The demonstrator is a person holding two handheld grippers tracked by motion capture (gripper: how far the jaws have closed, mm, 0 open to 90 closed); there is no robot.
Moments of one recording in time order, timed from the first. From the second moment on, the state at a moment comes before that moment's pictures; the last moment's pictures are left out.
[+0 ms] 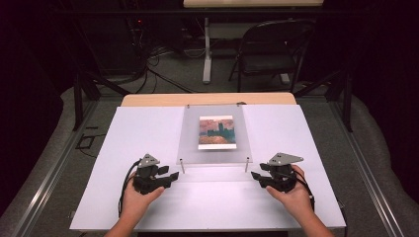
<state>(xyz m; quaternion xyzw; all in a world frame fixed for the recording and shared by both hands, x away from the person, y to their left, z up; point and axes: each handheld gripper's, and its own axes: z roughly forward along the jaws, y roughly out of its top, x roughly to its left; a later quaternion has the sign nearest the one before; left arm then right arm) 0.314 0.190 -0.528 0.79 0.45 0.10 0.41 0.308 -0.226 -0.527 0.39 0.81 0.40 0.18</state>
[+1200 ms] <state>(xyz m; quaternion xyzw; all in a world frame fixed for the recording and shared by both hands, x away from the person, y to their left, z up) 0.393 0.176 -0.467 0.78 0.47 0.14 0.40 0.399 -0.217 -0.478 0.44 0.80 0.38 0.16</state>
